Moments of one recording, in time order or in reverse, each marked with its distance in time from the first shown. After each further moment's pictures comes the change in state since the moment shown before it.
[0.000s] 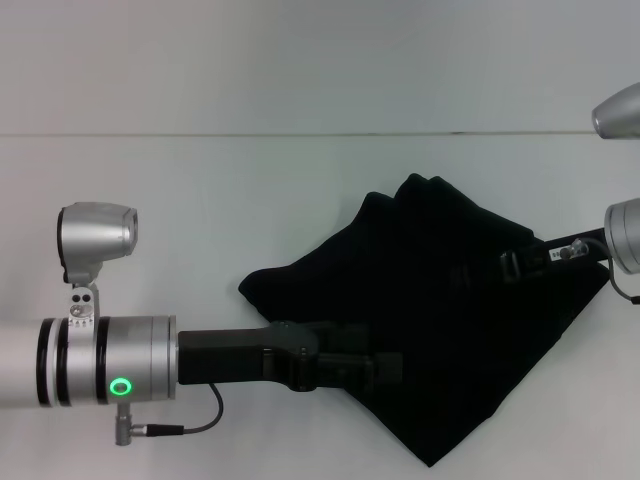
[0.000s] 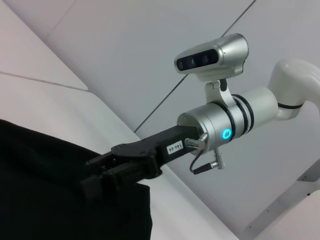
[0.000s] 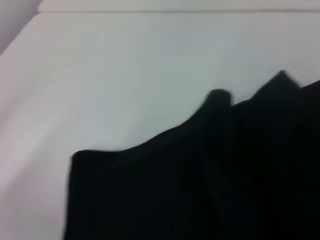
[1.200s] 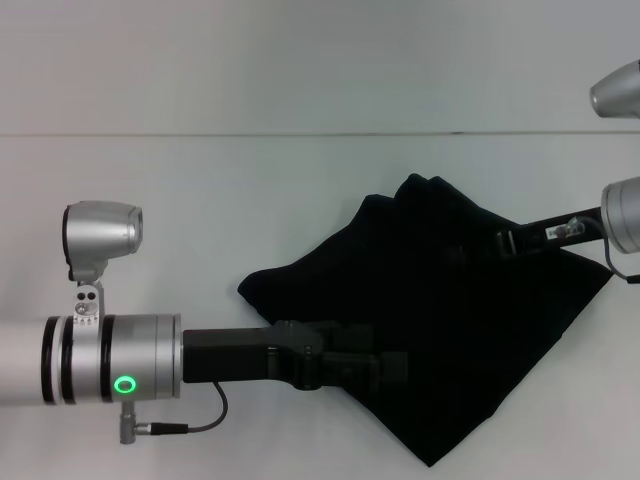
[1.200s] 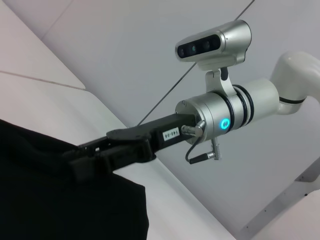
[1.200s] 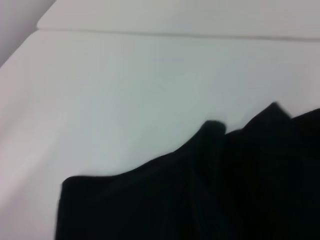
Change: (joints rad) left arm -0.007 -0.004 0.001 0.000 0.000 0.000 -0.010; right arm 0.005 0.017 0.011 -0.065 -0.015 0.011 0.034
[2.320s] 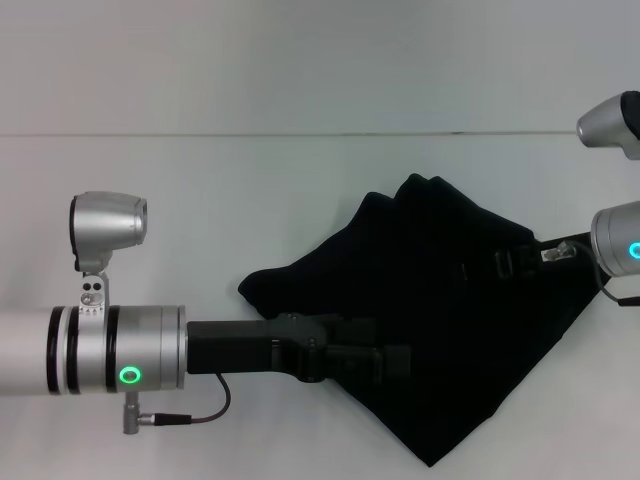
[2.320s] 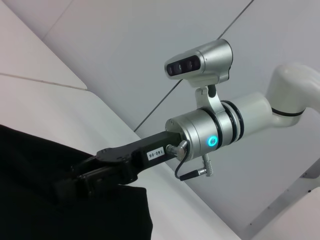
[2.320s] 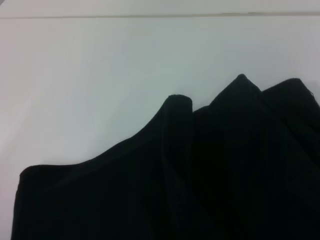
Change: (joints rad) left arm -0.018 0.003 0.003 0.000 0.002 -0.014 -0.005; right arm 0.002 0.012 -0.009 0.094 -0.024 0.130 -0.005
